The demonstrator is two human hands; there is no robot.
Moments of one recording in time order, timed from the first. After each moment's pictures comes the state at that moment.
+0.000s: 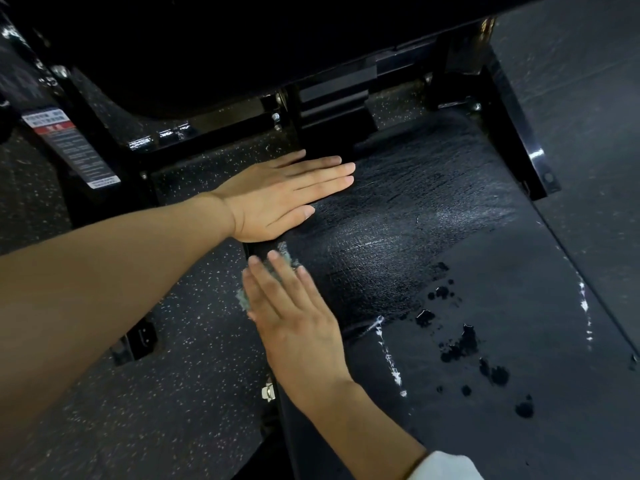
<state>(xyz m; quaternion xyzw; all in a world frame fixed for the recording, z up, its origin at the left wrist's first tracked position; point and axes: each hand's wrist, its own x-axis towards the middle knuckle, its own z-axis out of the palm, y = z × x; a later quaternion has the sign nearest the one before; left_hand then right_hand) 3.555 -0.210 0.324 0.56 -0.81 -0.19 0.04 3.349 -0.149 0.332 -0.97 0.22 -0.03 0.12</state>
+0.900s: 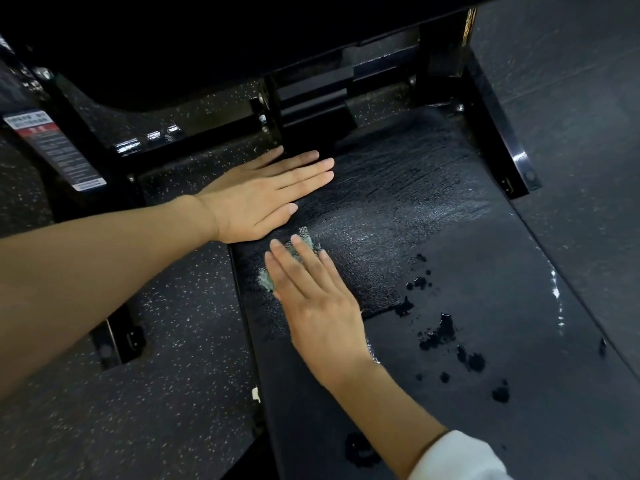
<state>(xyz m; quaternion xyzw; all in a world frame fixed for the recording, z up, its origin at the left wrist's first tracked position) 3.547 -0.205 0.325 0.59 -0.79 -0.15 0.00 3.321 -0.182 0.330 -0.96 0.23 -0.07 0.12</state>
